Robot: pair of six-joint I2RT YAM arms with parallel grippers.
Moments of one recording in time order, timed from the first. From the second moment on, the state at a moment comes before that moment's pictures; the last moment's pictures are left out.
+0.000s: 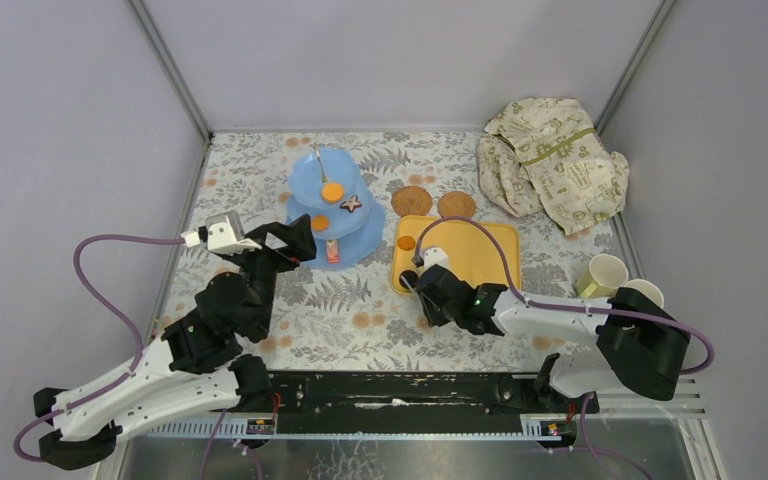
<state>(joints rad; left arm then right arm) -1.07 0.56 0.74 -0.10 -1.06 -0.36 1.01 1.37 0.60 -0.19 0.27 0.48</state>
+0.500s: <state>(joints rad) -1.07 0.54 0.74 -0.10 -1.06 -0.36 0.97 1.42 0.92 -0.53 0.17 0.44</state>
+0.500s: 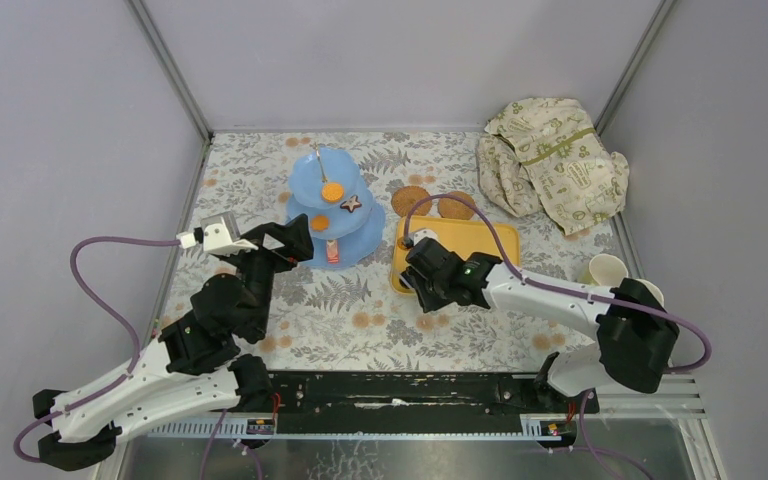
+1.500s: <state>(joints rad) -1.07 0.53 0.74 -0.10 -1.06 -0.36 0.80 1.57 1.01 -0.70 -0.07 0.40</state>
